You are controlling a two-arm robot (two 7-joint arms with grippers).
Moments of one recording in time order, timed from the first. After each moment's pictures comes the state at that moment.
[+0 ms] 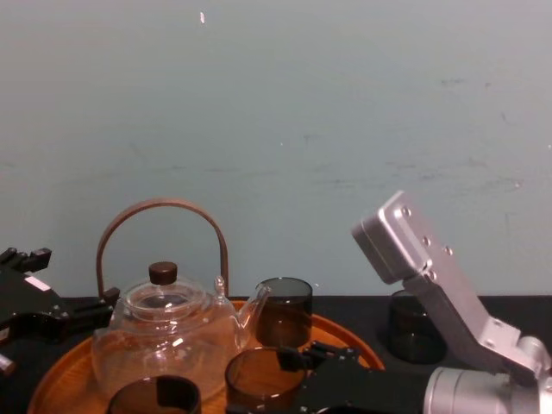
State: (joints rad) left arm -0.20 0.60 0.45 -1.41 -0.25 -0.12 0.03; right arm 0.38 0.25 -0.58 -1.18 0.14 -0.05 0.53
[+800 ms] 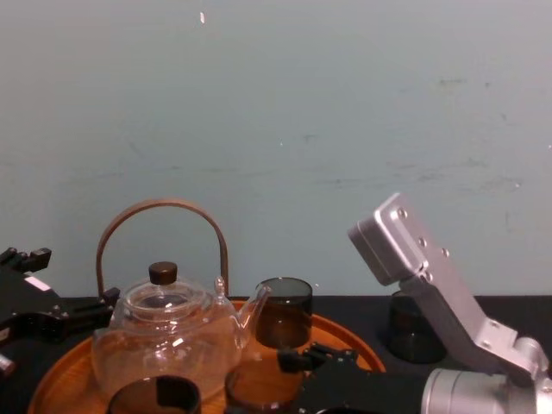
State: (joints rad) left arm -0.20 0.60 0.45 -1.41 -0.25 -0.12 0.03; right arm 0.38 0.24 -0.59 -1.18 0.13 -0.04 0.52
